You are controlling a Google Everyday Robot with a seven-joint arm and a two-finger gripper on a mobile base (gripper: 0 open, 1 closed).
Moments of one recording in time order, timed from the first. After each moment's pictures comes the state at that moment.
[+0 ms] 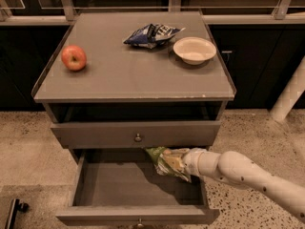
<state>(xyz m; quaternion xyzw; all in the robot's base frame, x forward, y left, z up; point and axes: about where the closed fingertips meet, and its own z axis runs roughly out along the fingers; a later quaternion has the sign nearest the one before) 0.557 -0.092 0.534 -0.27 0.82 0.27 0.42</state>
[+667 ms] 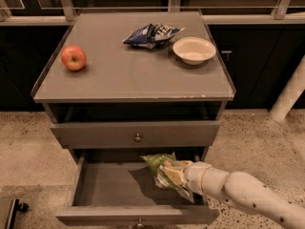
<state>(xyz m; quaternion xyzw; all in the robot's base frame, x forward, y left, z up) 0.495 -0.090 0.558 -0.24 0.83 0.27 0.43</state>
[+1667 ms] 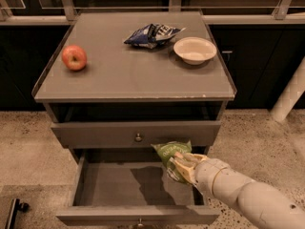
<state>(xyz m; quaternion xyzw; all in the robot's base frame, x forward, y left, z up) 0.461 -0.114 0.664 -0.24 0.83 0.16 0.48</state>
